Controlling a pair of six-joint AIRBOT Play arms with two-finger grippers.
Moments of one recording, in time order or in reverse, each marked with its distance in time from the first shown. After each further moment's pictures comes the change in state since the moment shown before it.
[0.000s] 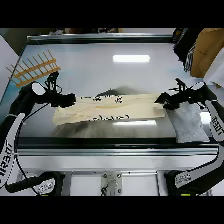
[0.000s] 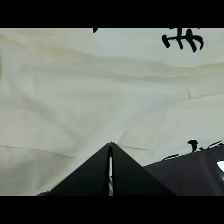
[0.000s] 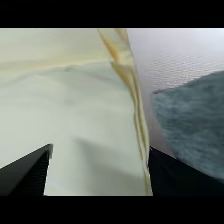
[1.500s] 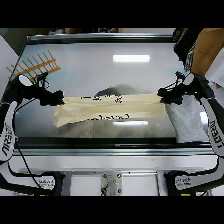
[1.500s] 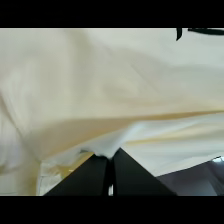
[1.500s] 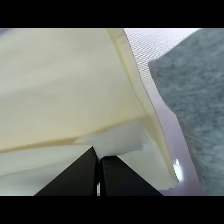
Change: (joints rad) left arm 0.186 -0.228 0.247 0.006 -0.226 0.063; right arm 0.173 0.153 0.040 -0.379 -0.035 0.472
